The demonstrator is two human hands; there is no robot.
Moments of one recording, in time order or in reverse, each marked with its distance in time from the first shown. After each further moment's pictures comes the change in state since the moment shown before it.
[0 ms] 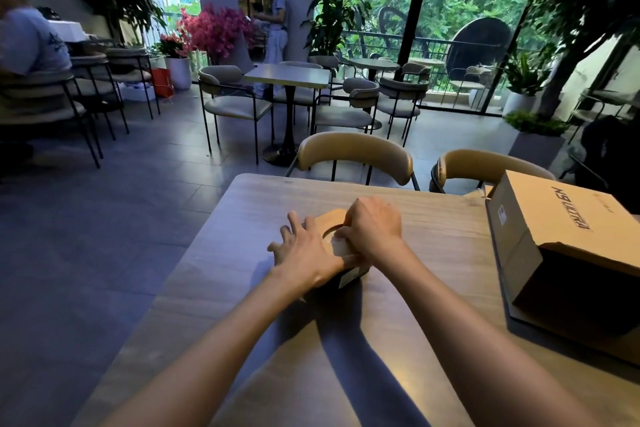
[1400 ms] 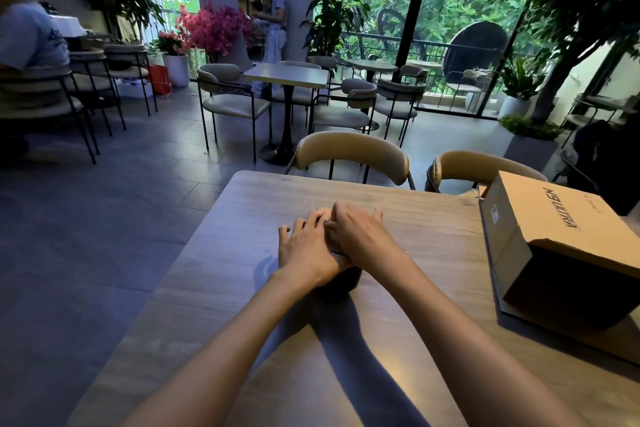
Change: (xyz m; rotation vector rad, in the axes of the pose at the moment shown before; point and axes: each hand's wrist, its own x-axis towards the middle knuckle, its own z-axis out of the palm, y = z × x) left_hand -0.002 0.002 0.015 -0.005 0.188 0.200; right_hand -0.026 -0.010 0.003 0.129 -0.090 -0.185
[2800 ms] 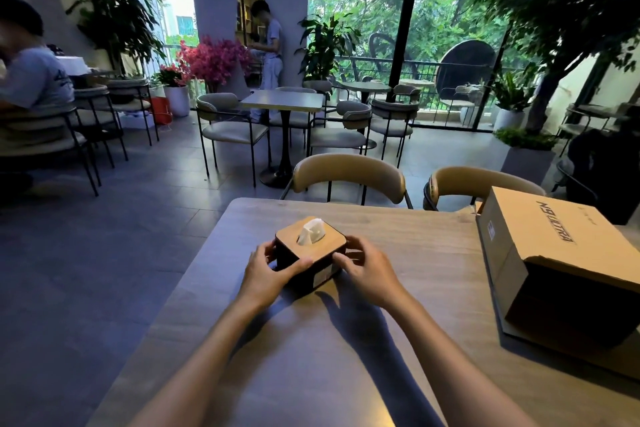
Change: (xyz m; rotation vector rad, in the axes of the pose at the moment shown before) left_hand 0.008 -0.083 0.014 -0.936 0.028 -0.261; right_hand -0.003 0.065 0.054 0.746 0.153 0.072
